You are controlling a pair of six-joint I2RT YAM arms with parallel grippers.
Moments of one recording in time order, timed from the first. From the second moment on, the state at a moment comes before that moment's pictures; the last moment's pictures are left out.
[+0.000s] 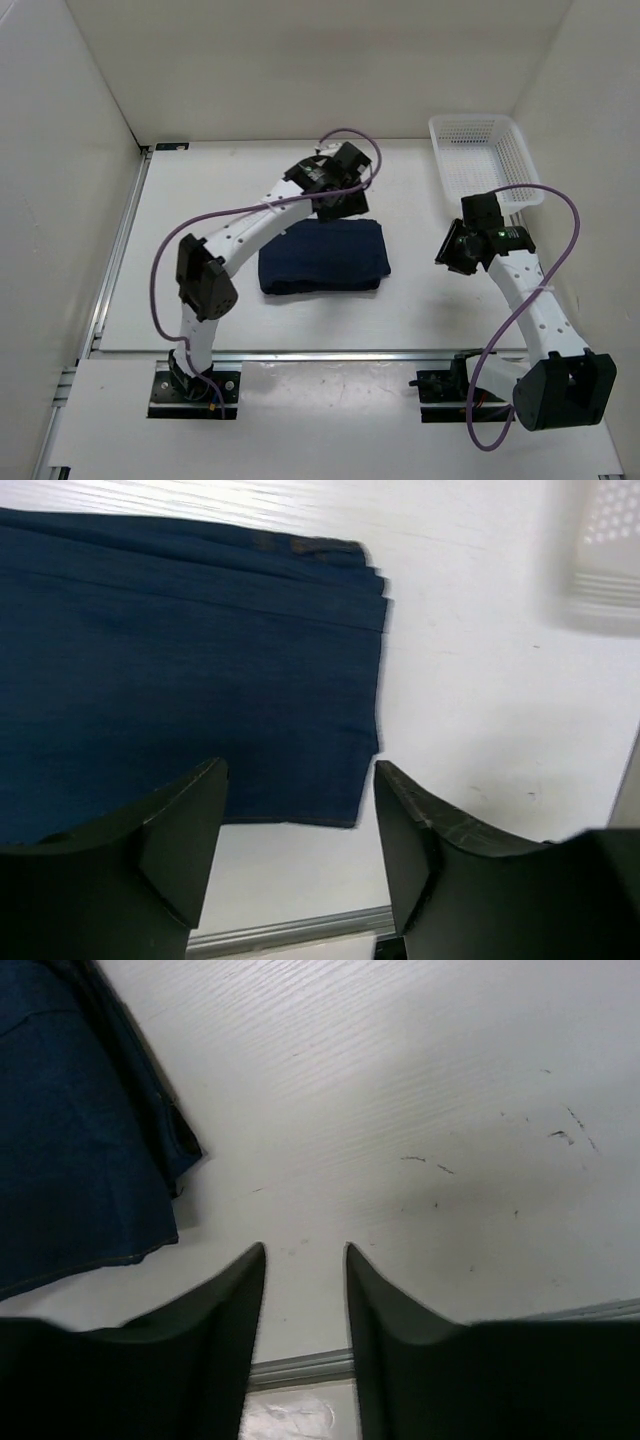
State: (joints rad) left arm -0.84 2.04 2.09 -1.01 -0.27 -0.91; right arm 0.15 1.12 0.98 -0.92 0.06 0.54
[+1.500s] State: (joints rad) left arm -0.62 1.58 1.38 -0.97 -0.25 -0.78; right arm 0.43 1.73 1.36 -0.71 -0.06 0.44
